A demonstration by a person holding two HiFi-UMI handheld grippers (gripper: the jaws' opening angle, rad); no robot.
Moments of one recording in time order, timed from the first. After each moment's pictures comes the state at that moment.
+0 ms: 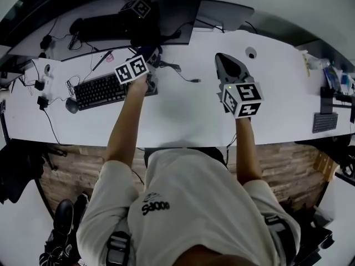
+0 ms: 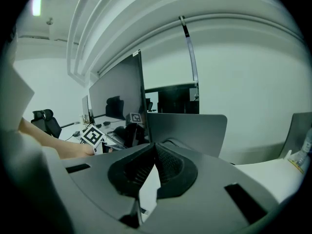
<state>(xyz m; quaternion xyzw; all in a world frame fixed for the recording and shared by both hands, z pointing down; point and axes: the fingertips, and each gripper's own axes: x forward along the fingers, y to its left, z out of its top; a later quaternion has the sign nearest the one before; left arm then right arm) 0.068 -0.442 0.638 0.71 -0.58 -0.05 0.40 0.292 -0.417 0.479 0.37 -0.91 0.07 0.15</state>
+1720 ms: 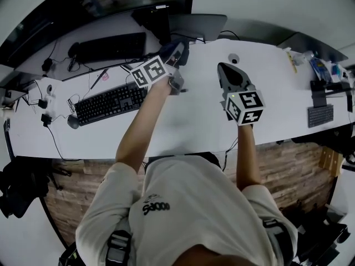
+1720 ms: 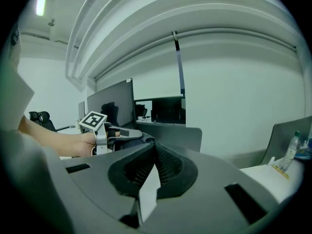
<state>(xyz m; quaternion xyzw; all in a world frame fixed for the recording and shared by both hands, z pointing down) 0.231 -0.478 0.477 0.79 -0.45 -0.20 0.36 0.371 -0.402 0.431 0.40 -0.91 0.05 0.12</state>
